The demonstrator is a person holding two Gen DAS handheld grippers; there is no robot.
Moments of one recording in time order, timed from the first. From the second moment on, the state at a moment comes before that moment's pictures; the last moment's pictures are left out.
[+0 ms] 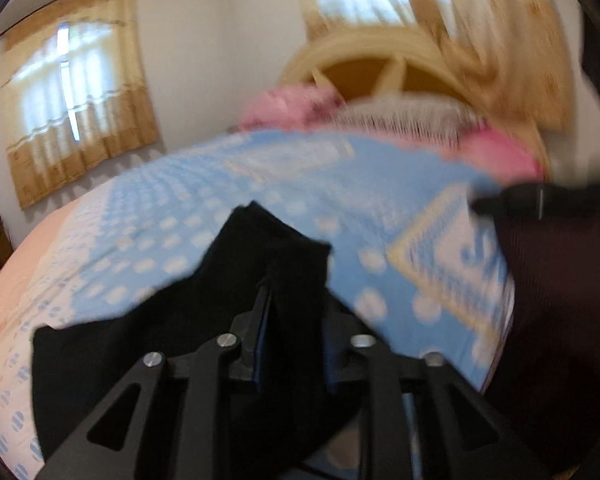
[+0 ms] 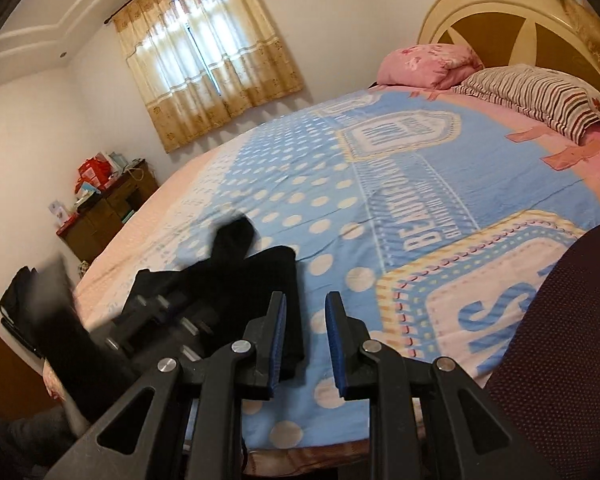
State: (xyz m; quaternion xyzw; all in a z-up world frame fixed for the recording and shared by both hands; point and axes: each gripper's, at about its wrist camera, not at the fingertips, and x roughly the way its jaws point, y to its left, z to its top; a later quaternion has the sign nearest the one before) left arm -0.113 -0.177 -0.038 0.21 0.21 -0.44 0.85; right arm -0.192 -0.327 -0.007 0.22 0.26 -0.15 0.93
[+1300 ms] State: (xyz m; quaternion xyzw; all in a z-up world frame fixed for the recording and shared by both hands) left arm -0.052 0.005 -0.044 0.09 0.38 -0.22 0.89; right arm -0.133 -0.250 -0.030 0.03 0.32 -0.16 0.93
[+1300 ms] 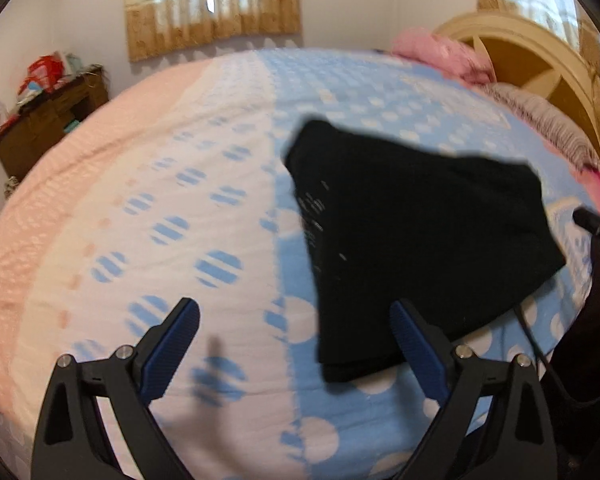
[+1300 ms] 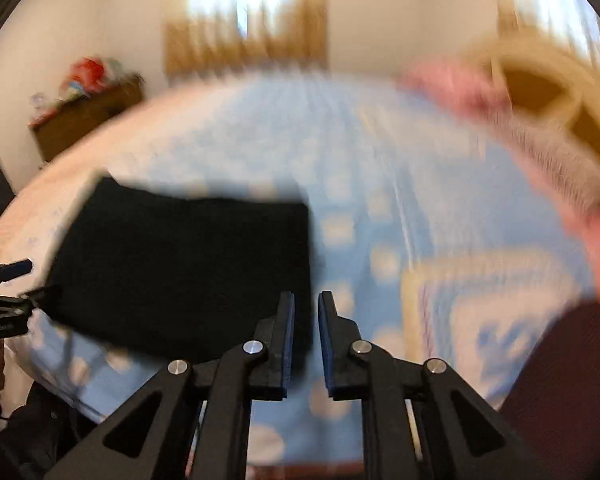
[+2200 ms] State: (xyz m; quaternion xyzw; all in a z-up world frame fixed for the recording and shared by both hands) left arm -0.024 0.021 -0.055 0.04 0.37 -0.17 0.91; right arm 0.034 -0.171 -0.015 0.14 0.28 0.12 0.94
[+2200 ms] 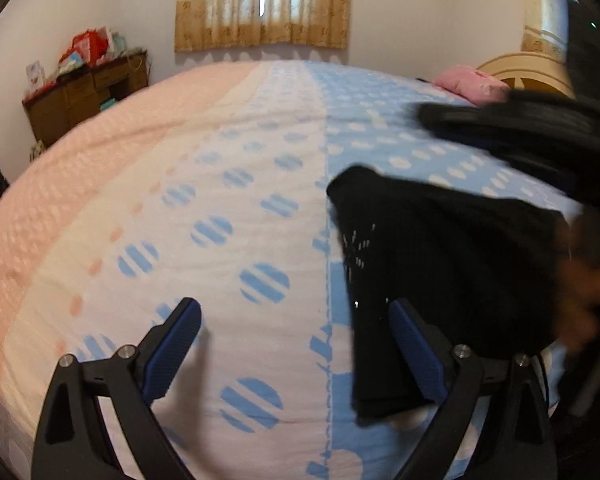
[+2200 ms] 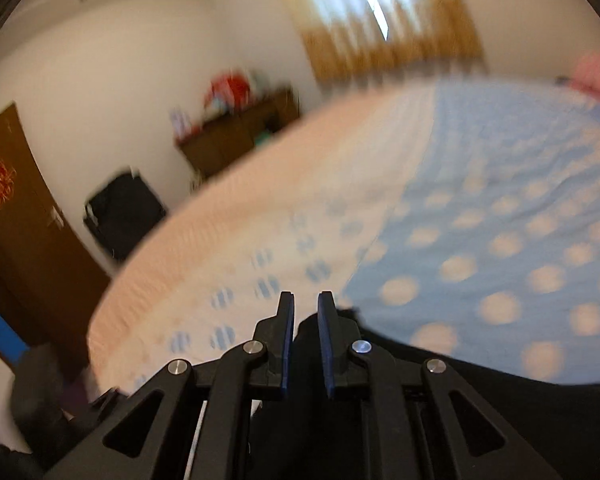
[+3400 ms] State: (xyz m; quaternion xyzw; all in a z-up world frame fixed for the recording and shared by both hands) left arm -0.024 -0.047 -0.038 0.11 0.37 -0.18 0.90; right arm -0.150 -0.300 -0.046 0.19 0.30 -0.11 0.93
